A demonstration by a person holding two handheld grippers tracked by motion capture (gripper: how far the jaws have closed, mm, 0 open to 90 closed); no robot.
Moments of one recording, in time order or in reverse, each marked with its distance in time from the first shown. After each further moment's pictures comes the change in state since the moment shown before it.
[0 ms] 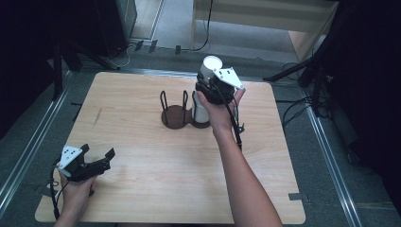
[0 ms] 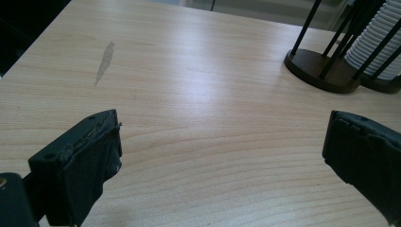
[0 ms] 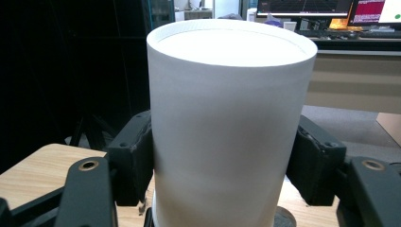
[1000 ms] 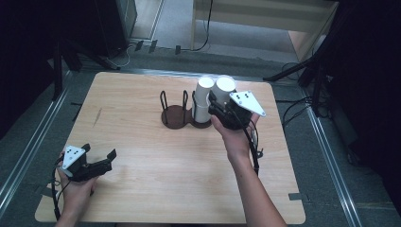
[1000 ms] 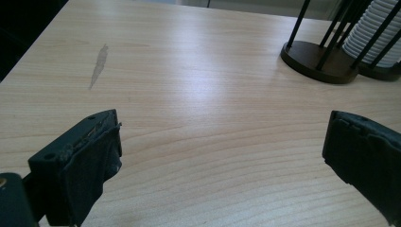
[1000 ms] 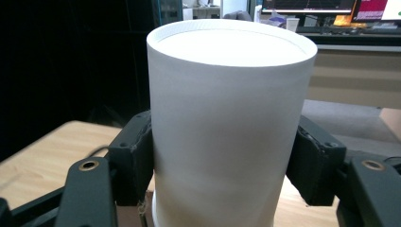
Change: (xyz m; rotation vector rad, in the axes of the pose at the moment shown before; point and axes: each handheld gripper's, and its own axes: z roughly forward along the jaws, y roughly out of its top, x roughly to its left) left arm -0.005 0.002 0.000 0.018 -0.004 0.065; right arm -0.017 -0.013 -0.080 0.010 0.034 -0.008
